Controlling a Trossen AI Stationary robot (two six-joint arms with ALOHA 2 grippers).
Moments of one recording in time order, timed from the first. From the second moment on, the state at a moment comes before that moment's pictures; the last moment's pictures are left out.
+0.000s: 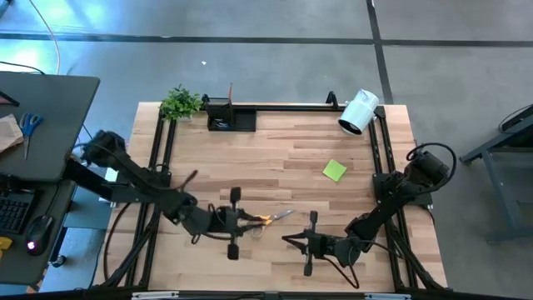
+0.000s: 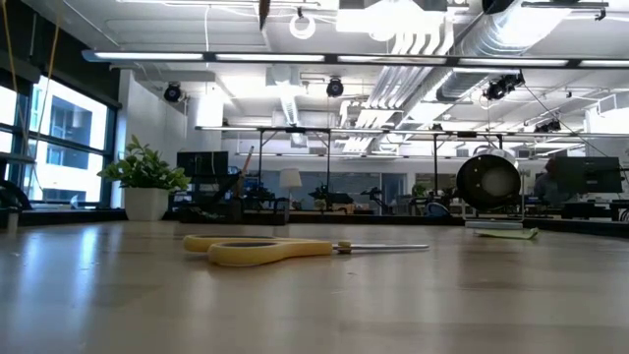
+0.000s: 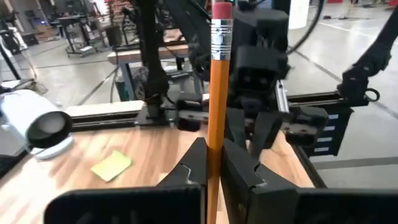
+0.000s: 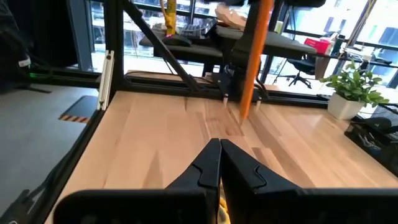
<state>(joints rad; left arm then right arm) -0.49 1.49 0.99 0.31 -0.62 0.00 0.75 1.76 0.89 0.68 0.88 0.01</state>
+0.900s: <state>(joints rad) 0.39 0.97 0.62 0.26 -0.01 0.12 0.40 1.75 0.89 0.50 0.84 -0.09</state>
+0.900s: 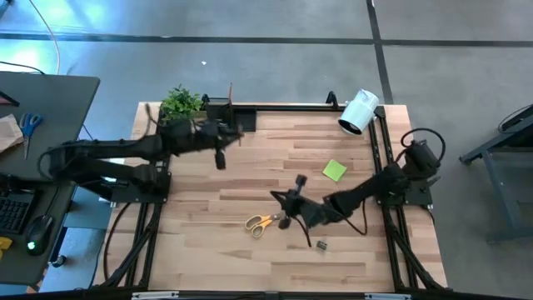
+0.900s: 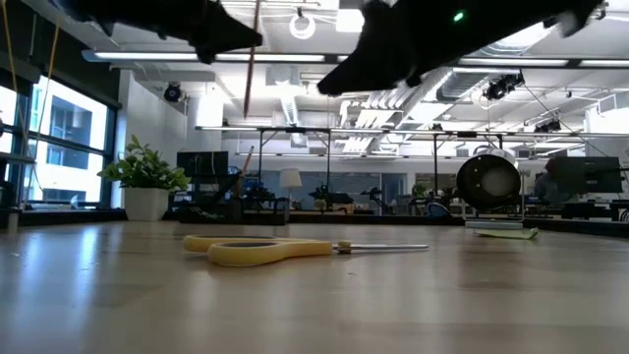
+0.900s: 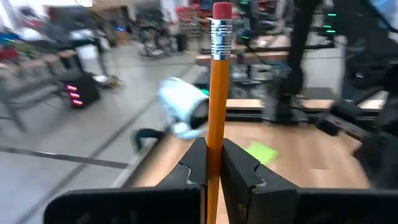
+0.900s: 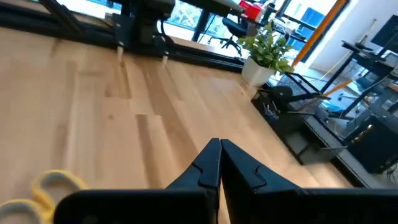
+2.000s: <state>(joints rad) 1.15 1.38 0.61 0.58 0.22 0.07 -0.05 1.75 0.89 0.59 0.10 -0.24</state>
